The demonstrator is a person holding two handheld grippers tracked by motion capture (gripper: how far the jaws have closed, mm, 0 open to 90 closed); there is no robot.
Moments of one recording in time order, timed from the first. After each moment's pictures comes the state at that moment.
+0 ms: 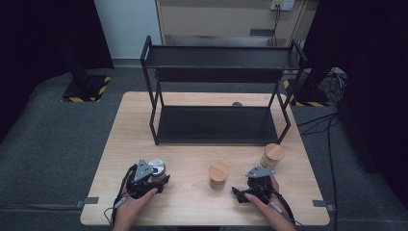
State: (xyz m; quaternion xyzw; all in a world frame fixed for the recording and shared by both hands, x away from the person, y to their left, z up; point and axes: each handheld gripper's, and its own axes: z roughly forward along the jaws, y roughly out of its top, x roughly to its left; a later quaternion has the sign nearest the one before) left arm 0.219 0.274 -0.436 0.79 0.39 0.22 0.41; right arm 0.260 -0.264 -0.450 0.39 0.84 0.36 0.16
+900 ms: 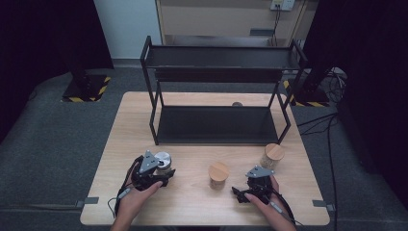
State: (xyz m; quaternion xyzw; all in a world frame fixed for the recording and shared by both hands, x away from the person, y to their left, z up) left arm 0.243 0.260 -0.413 0.81 0.37 0.21 0.41; right arm 0.260 -0.264 -0.450 0.39 0.84 0.36 0.16
